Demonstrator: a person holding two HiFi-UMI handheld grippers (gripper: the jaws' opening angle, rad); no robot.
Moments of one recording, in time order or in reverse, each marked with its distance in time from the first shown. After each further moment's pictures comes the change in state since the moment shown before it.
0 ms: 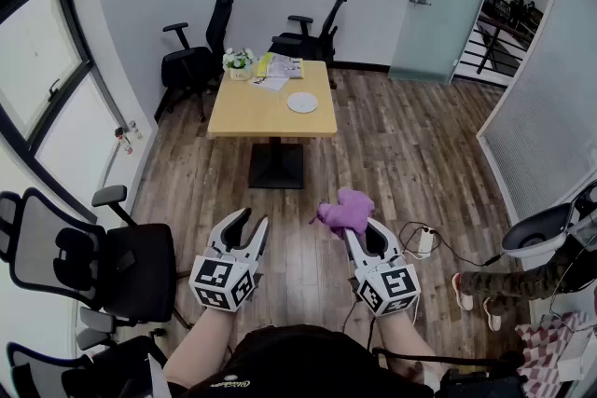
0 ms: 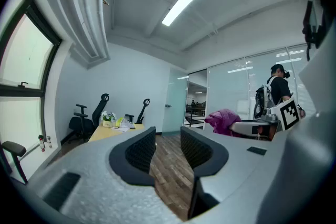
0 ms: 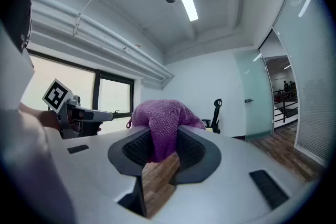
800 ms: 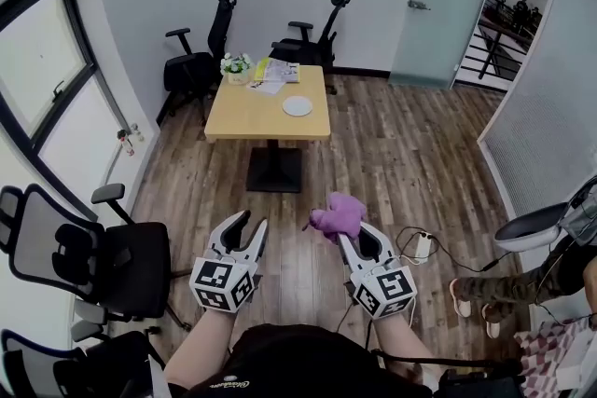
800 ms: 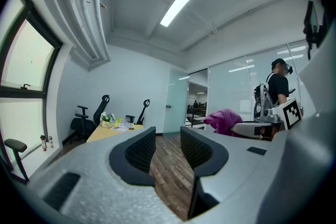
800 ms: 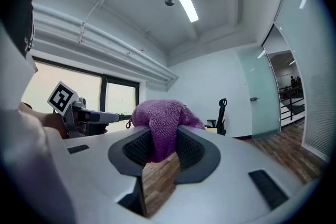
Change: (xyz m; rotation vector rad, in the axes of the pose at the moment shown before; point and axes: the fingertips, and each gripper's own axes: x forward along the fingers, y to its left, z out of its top) left arm 0.005 -0.047 -0.010 0.010 -0.010 0.029; right arm -0.034 -0.019 -0.005 0.019 -0.017 0.075
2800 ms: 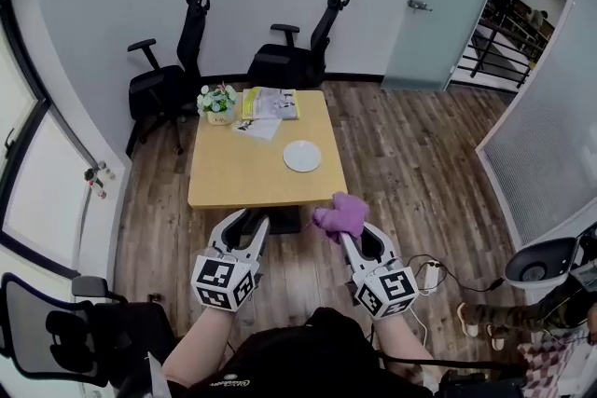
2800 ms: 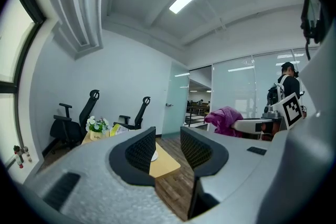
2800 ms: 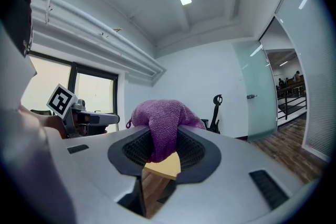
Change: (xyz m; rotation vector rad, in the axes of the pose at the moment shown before) left arm 0.306 0.252 0.031 -0.006 0.041 -0.122; right arm 0.350 -0.132 0.002 0.019 0.038 -0.135
